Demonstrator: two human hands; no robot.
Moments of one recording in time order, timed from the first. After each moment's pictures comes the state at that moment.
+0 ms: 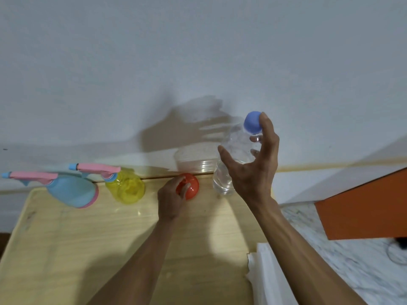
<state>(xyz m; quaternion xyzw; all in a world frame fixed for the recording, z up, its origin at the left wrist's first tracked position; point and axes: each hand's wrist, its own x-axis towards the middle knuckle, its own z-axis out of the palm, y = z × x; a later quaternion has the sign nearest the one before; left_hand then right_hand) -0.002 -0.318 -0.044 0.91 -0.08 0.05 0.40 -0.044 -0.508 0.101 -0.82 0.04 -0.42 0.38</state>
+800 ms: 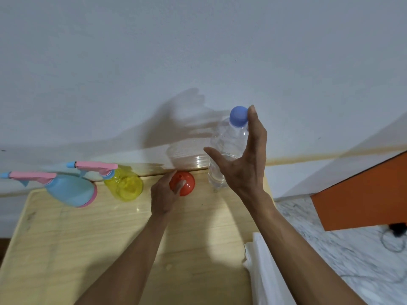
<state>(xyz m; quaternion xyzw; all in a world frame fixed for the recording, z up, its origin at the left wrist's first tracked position) -0.008 -0.305 -0.028 0.92 -0.07 0.00 0.39 -0.054 -0.503 0.104 -0.84 0.06 -0.38 0.39</state>
